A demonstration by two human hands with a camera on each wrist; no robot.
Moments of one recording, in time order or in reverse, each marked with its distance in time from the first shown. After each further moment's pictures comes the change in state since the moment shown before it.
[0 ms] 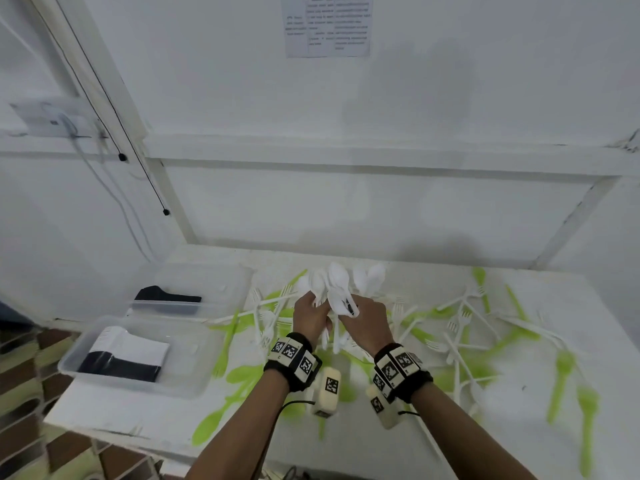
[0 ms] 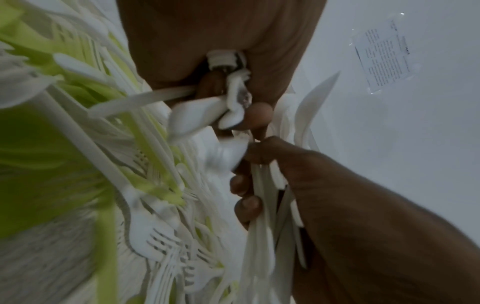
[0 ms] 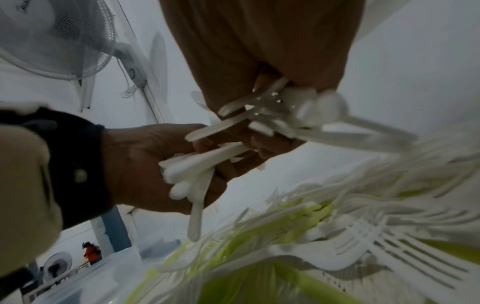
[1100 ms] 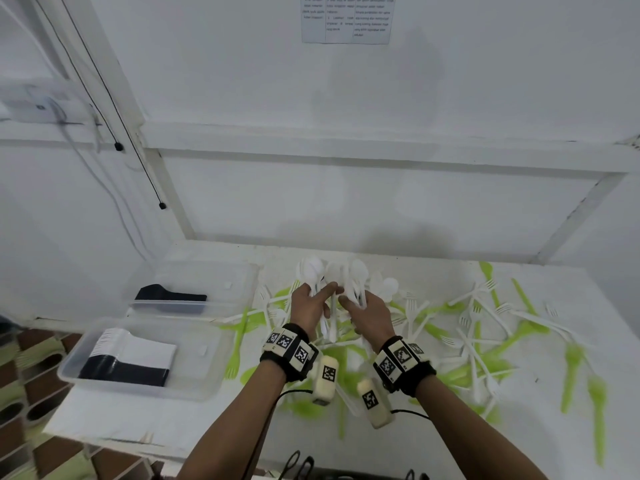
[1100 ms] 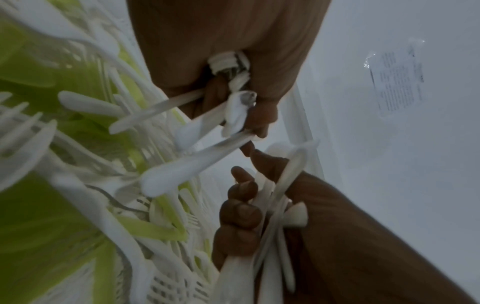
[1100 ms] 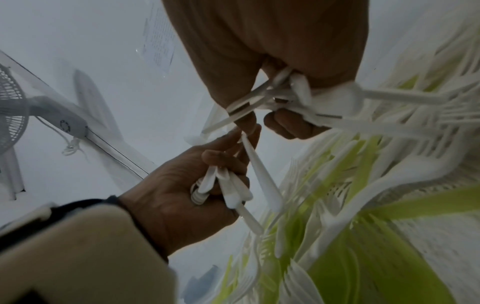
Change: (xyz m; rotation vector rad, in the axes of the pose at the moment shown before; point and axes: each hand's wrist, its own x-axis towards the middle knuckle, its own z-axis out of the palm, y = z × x) left_hand 0.024 0.007 -0.036 -0.125 -0.013 -0.043; right_hand 0.007 -0.022 0.028 0.329 0.025 0.456
